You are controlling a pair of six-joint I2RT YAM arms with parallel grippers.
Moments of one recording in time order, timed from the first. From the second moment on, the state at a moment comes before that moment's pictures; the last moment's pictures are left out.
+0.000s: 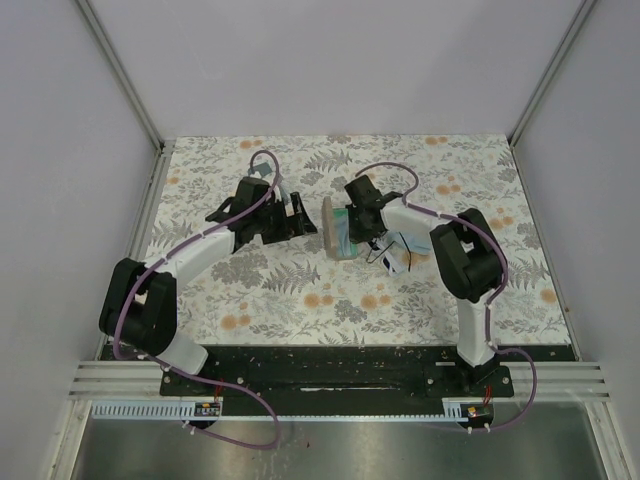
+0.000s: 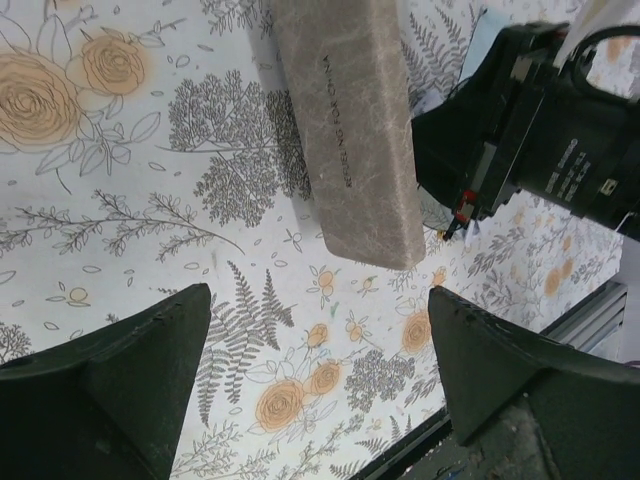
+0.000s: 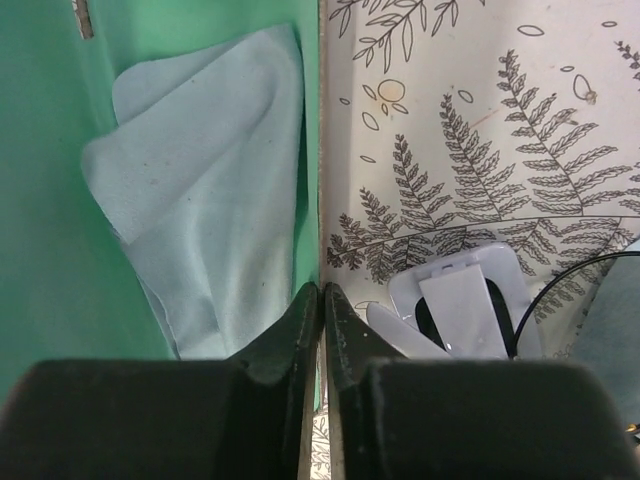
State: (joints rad) left arm -0.40 1.53 1.00 -0.23 0.32 -0.59; right arm 0.56 2.03 1.41 -0.44 0.06 0.47
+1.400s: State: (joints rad) left arm -0.39 1.85 0.64 0.85 0.73 -1.08; right arm 0.67 1.82 1.08 -0.33 -0.04 0.67
